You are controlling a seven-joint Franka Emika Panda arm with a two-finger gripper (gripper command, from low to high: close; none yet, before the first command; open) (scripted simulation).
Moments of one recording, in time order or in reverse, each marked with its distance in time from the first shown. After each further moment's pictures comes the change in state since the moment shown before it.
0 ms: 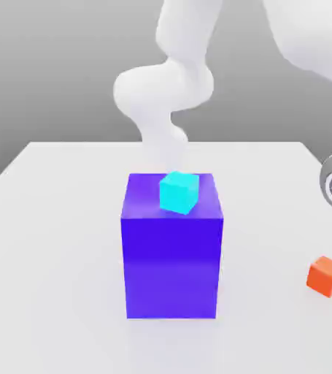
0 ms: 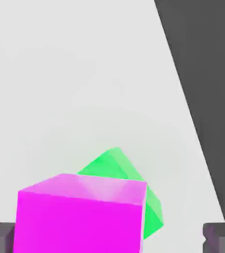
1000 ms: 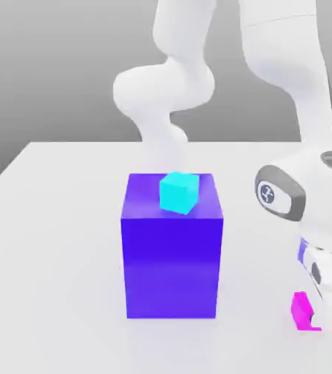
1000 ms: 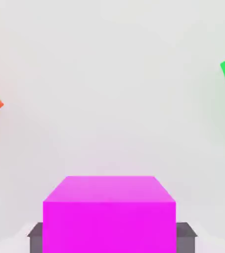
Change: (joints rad) arm -0.052 -0.045 0.036 -0.372 -0.052 0.325 -0.262
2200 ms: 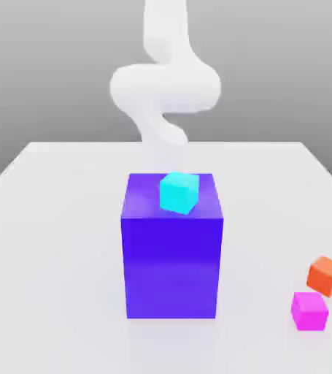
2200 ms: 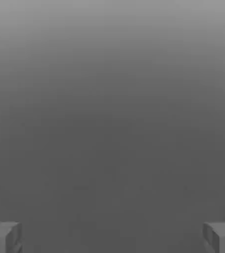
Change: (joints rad) arm -0.494 -1.115 -0.043 0.165 0.063 -0.550 0.837
